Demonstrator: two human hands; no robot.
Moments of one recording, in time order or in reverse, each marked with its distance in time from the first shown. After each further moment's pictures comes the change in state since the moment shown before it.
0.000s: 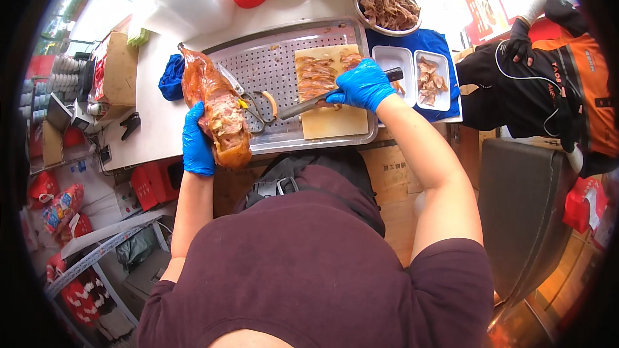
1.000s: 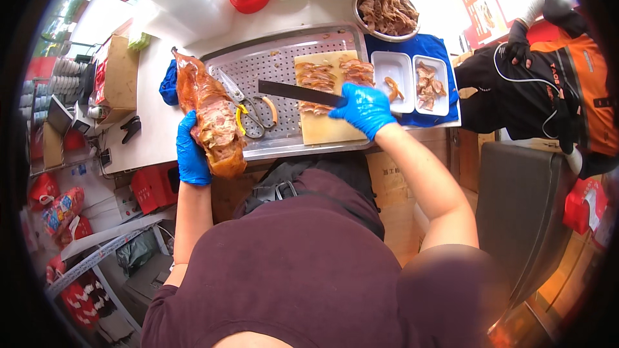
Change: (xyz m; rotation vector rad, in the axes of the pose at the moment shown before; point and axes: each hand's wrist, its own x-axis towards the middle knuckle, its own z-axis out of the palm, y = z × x) left_hand -0.012 0.010 0.001 -0.096 -0.059 -0.013; right_hand -0.027 -0.031 -0.007 0.431 0.003 0.454
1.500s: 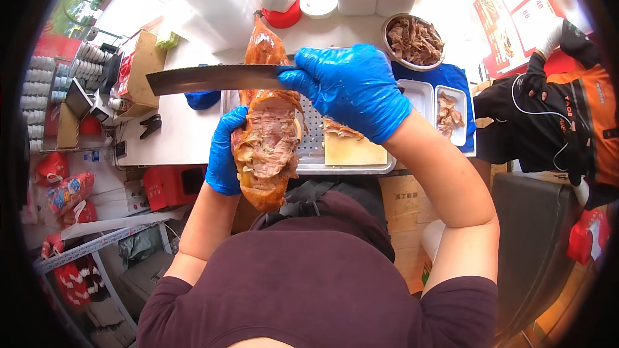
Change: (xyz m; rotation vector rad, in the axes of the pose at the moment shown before) left_hand -0.016 0.011 0.076 -0.039 -0.248 -0.218; right_hand 0.038 -0.128 -0.128 0.106 0.498 -0.694
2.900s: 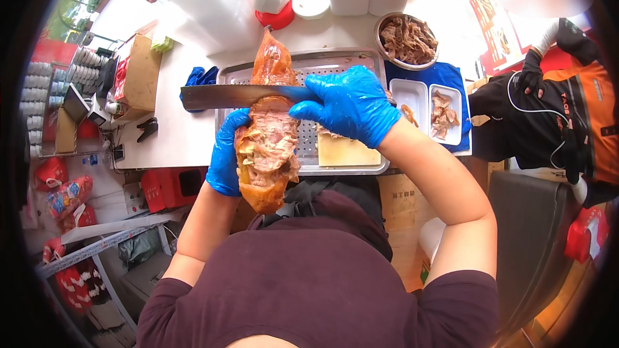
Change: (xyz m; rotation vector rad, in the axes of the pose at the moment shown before) left_hand 0.010 -0.009 0.010 -0.072 0.008 -0.091; right_hand -0.035 0.026 0.016 0.035 -0.250 0.121
